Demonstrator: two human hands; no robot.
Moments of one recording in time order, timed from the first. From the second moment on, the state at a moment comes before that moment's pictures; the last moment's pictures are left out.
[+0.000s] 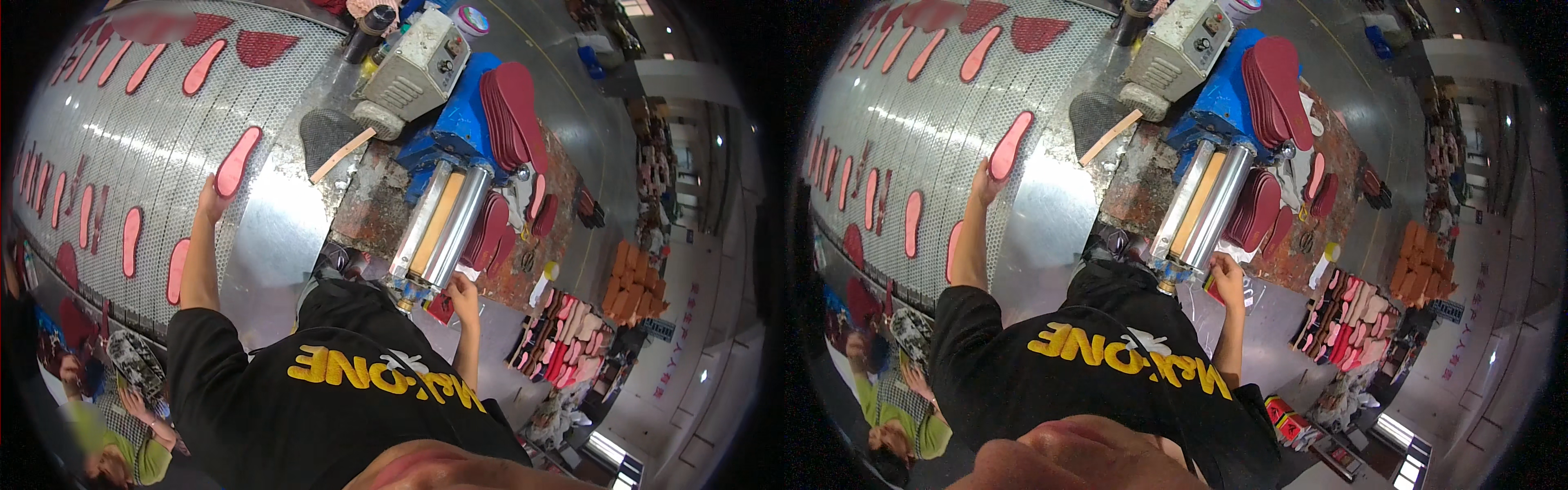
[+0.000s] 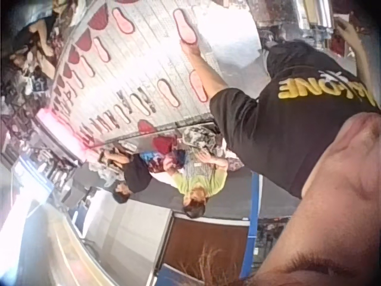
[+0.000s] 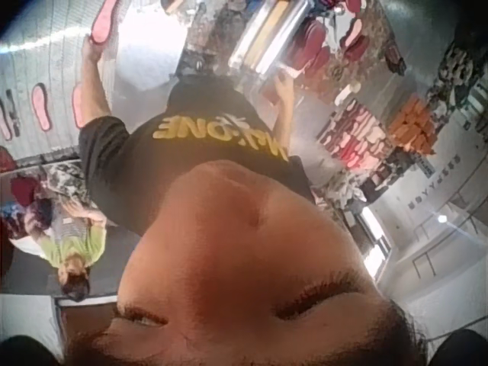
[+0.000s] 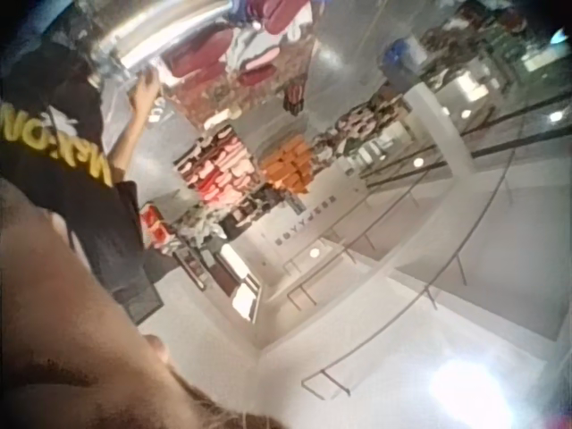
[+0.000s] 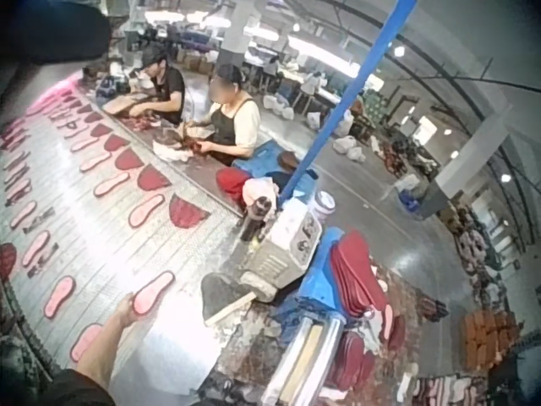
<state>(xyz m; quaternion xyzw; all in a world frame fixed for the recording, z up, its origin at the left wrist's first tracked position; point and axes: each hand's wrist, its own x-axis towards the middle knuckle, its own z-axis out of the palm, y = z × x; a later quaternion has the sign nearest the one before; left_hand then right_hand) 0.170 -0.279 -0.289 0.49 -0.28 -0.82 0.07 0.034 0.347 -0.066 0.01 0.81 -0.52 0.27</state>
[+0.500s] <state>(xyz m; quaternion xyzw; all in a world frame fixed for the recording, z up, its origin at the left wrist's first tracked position) 0.066 -0.255 -0.234 0.39 -0.51 -0.77 -0.01 -0.072 0.288 0.099 -0.19 0.91 -0.30 -0.22</state>
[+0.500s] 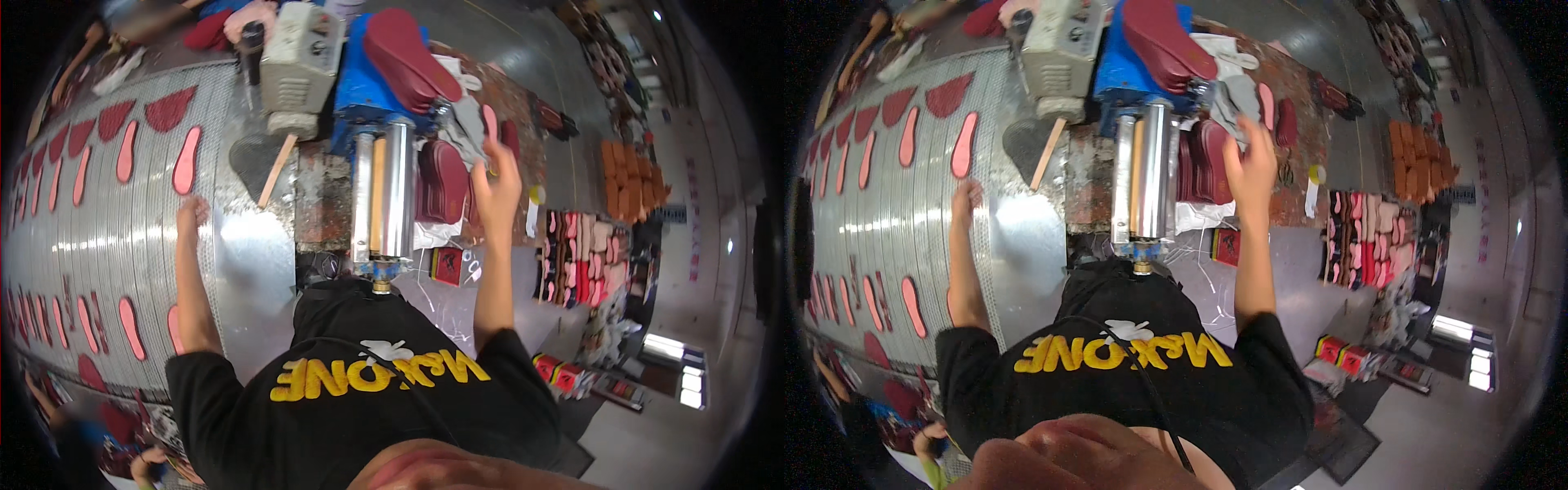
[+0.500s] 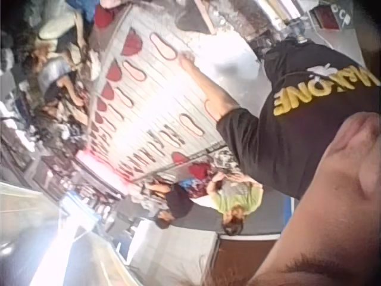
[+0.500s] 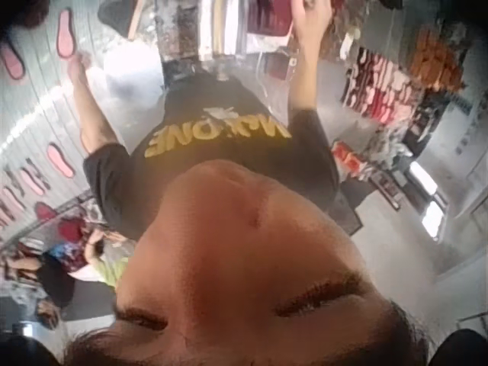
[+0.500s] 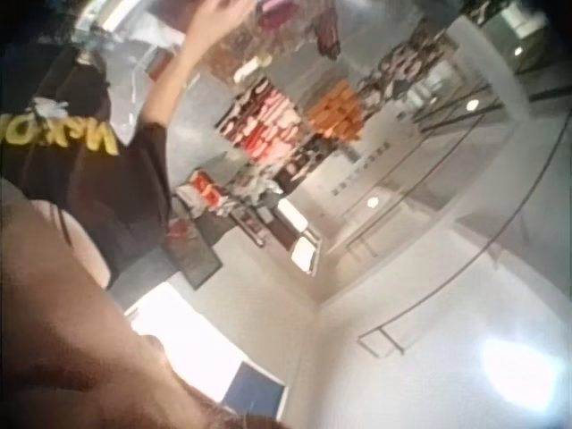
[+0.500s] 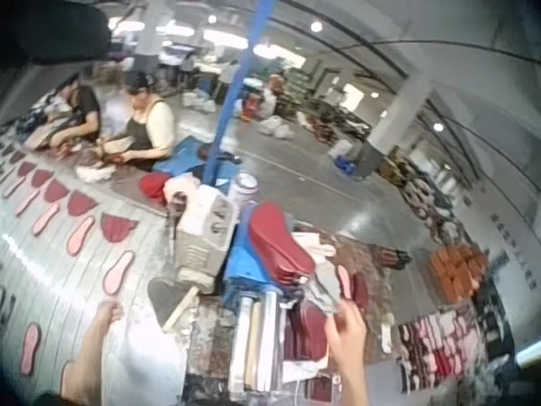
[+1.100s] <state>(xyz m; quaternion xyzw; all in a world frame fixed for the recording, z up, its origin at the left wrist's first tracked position) 0.130 -0.005 -0.144 0.28 -0.67 -0.67 -0.14 -0.199 0.328 0.094 -0.14 0.61 -0.77 -0.10</state>
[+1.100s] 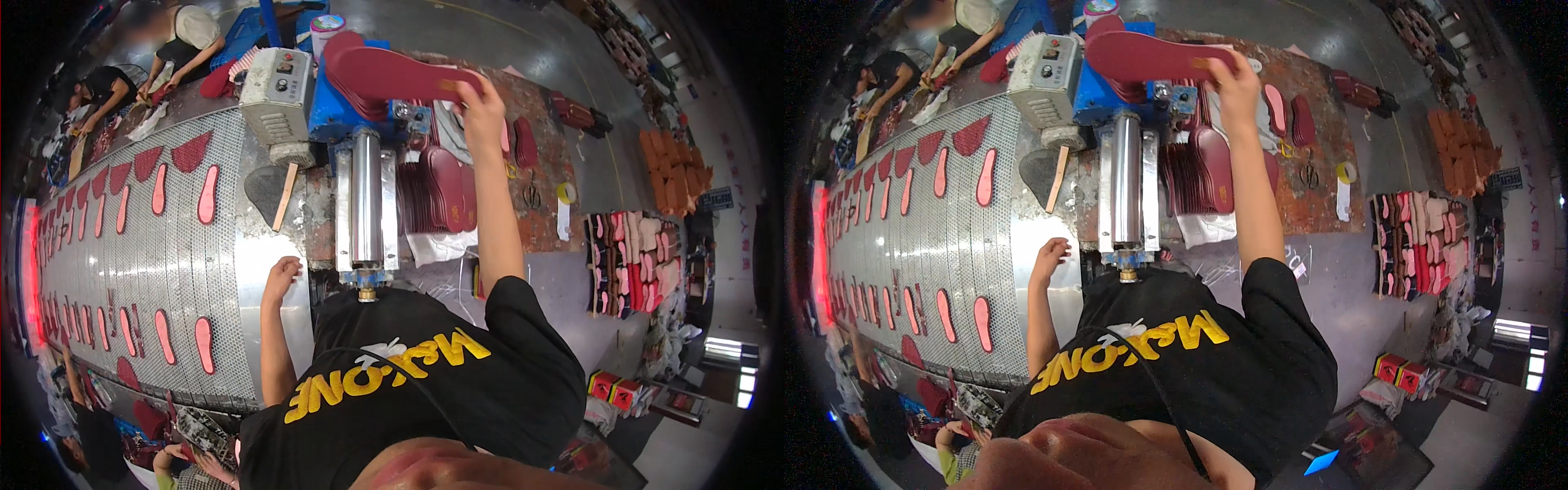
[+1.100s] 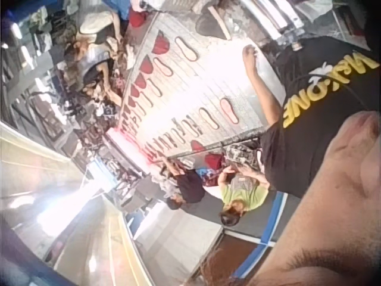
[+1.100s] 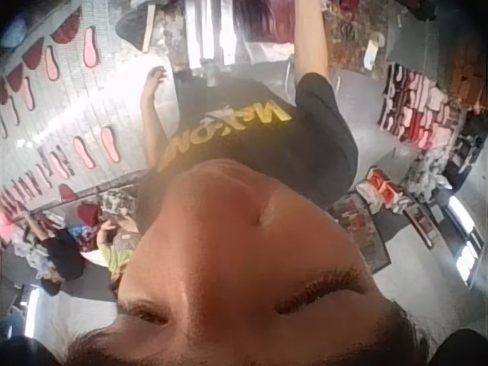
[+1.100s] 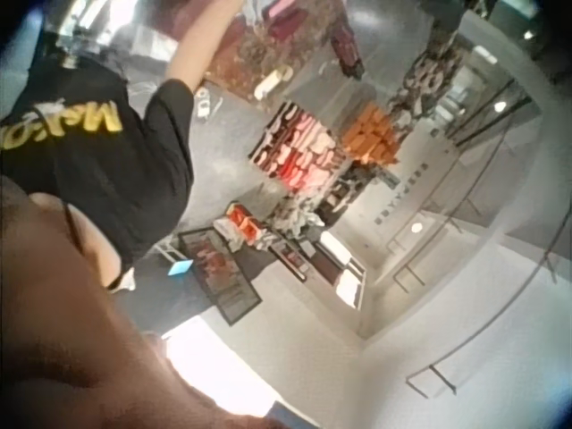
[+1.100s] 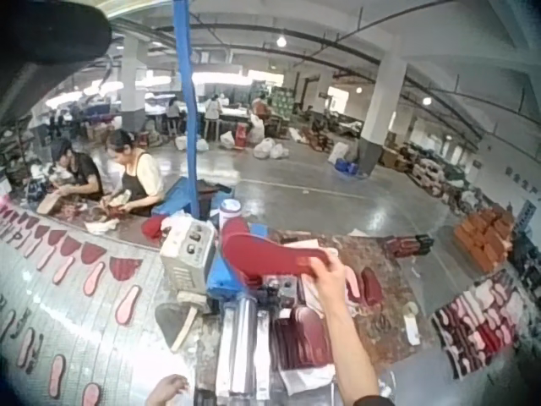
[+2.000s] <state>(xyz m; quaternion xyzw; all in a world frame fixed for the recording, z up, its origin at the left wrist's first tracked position) 0.025 -0.031 -0.020 -0.14 -0.94 -0.30 0.04 0.019 0.378 -0.114 0.00 0.74 -0.57 0.35</state>
